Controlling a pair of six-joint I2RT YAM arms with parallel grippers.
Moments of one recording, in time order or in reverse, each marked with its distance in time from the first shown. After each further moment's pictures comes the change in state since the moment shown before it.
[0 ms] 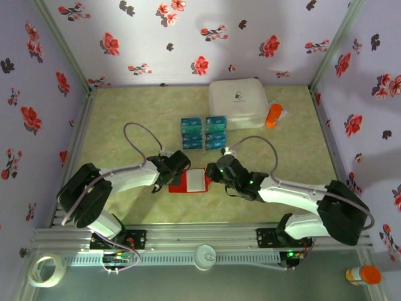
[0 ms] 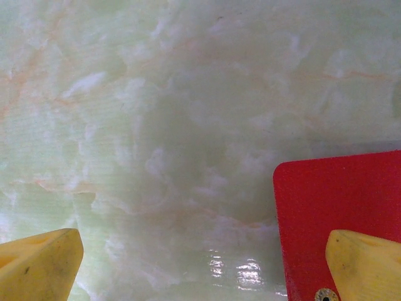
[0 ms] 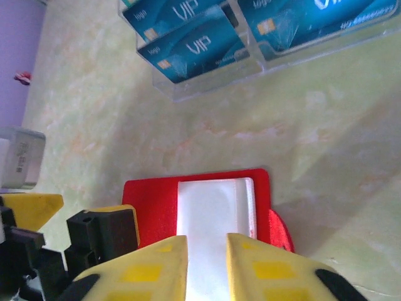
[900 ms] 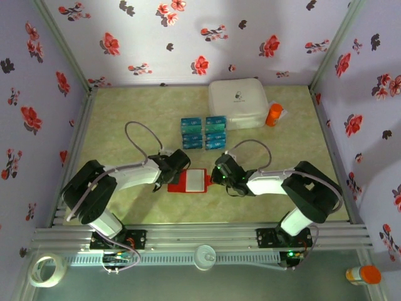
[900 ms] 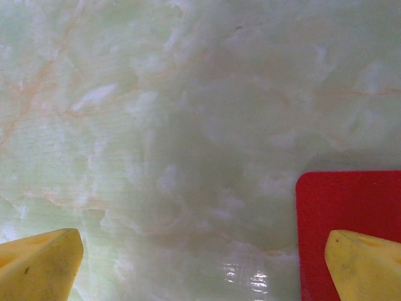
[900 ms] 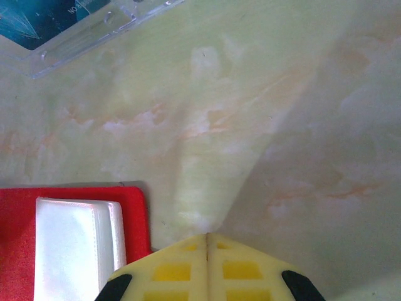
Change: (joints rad) left arm 0.023 0.042 0.005 0.023 -0.032 0.023; right arm -0.110 0.257 -0.062 0.161 -0.074 -0.027
